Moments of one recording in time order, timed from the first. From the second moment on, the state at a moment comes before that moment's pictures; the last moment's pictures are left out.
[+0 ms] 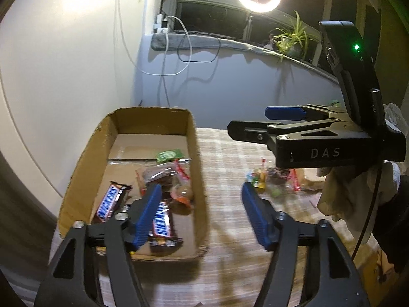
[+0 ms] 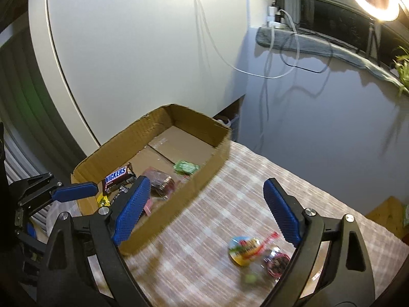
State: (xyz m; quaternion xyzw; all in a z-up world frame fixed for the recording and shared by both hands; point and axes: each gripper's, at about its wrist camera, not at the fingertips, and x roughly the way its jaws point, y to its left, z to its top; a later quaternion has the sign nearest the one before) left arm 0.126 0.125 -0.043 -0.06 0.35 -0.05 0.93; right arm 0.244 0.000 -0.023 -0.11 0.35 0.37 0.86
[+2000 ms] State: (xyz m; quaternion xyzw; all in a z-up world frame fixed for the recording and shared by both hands) left arm 0.254 -0.062 -0.111 -0.10 0.47 -0.25 0.84; right arm 0.292 -0.259 -0.123 0.18 0.52 0.27 0.79
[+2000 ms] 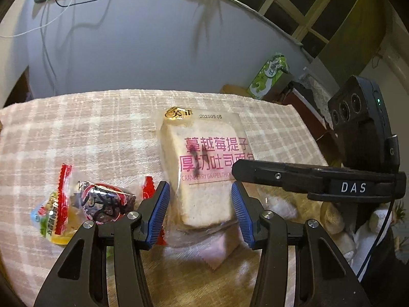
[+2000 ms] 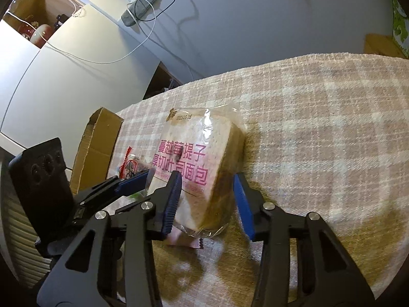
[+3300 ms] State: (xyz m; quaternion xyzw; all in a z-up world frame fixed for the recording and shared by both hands) left arm 0.164 0.031 -0.046 -0.08 0.37 -0.17 0.91; right arm 0.245 -0.130 -0.047 0.09 0.48 0.35 0.80
